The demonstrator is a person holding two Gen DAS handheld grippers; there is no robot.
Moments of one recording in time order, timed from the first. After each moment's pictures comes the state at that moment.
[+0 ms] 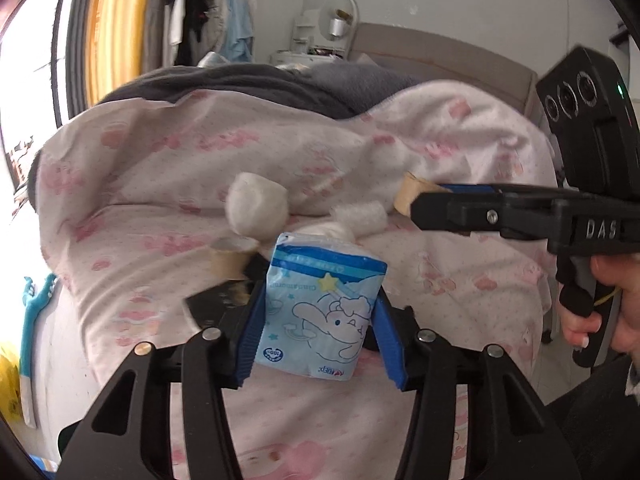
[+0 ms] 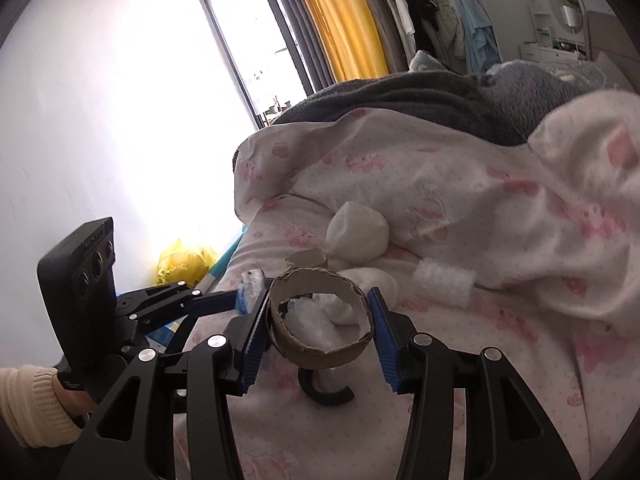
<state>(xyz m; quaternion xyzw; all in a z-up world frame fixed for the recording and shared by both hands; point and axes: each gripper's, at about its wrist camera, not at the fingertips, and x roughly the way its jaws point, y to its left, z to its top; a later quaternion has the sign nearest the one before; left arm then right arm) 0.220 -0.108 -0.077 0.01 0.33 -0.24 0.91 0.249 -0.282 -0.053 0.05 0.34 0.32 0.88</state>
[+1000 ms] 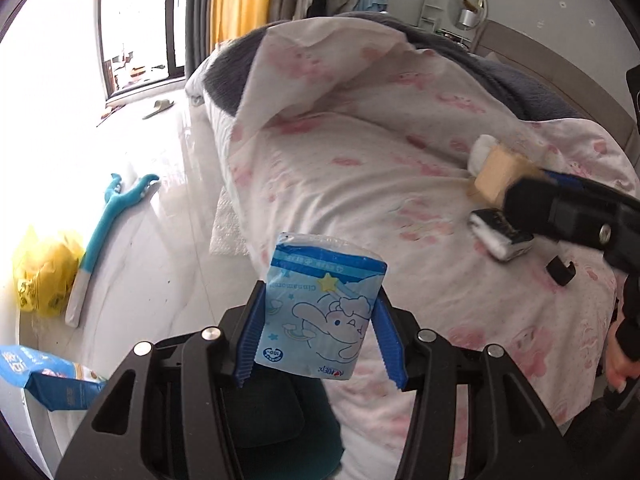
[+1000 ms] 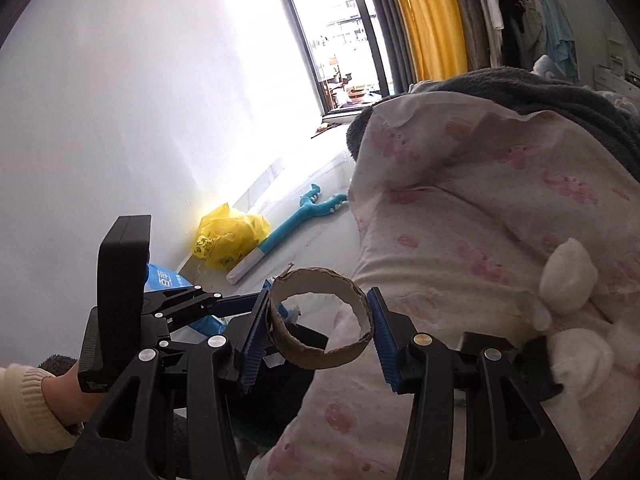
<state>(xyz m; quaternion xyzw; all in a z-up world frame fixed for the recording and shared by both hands) 0.207 0.087 -0.106 -0.05 0.42 -0.06 0.91 0.237 -0.070 -0.060 -0.01 0.36 0.41 0.84</state>
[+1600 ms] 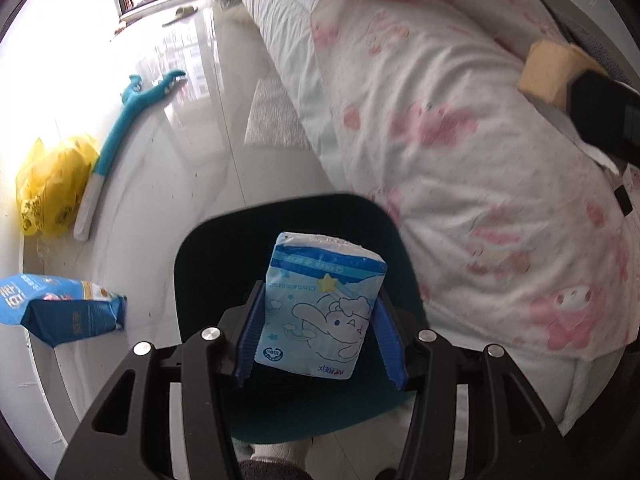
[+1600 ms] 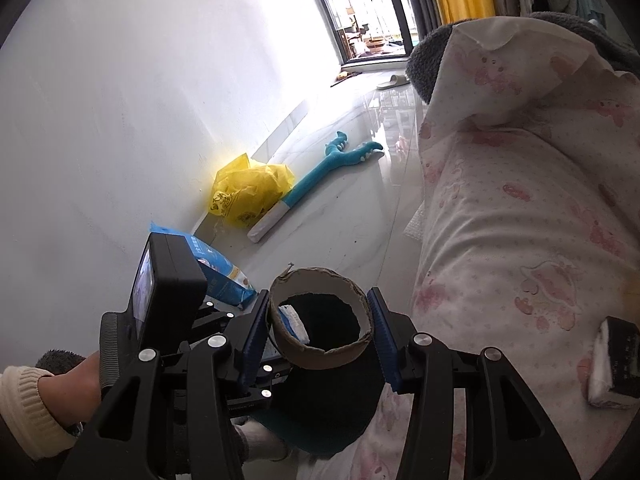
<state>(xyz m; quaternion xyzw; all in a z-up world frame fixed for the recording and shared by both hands) 0.181 0.162 -0.188 -0.07 0.57 -0.03 0.82 0.225 0.030 -0.107 -0.04 0.45 0.43 0.79</state>
